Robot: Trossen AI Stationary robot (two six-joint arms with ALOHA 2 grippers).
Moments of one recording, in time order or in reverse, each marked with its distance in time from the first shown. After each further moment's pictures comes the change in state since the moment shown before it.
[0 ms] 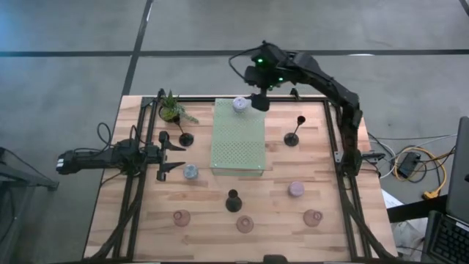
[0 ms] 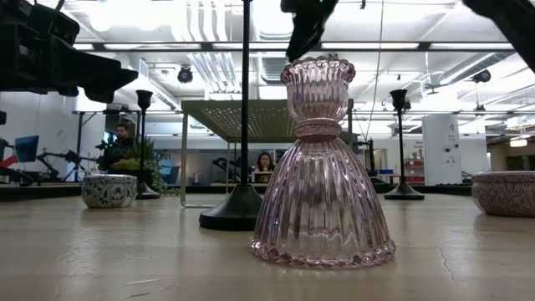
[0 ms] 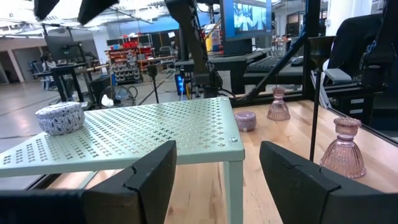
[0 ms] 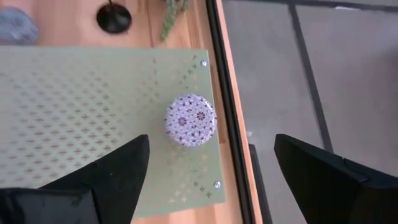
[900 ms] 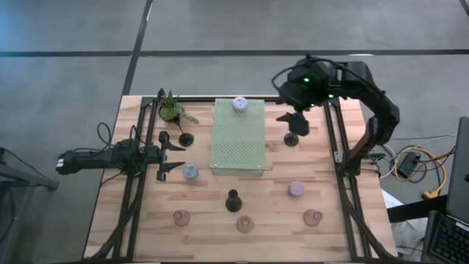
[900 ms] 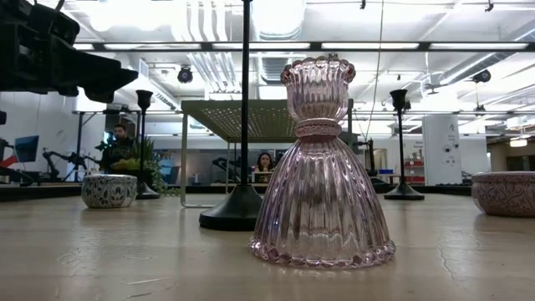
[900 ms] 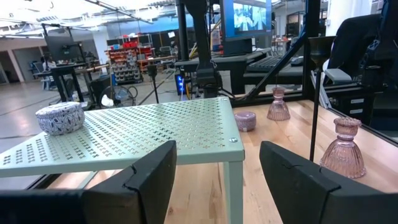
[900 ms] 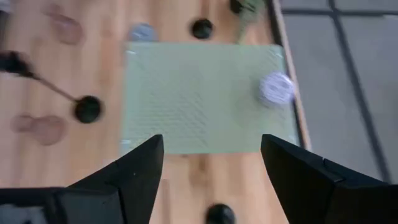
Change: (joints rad) left arm 0.000 0.000 0.000 0.000 0.000 0.000; right arm 0.237 -0.294 -0.002 -0.274 -0.064 0.203
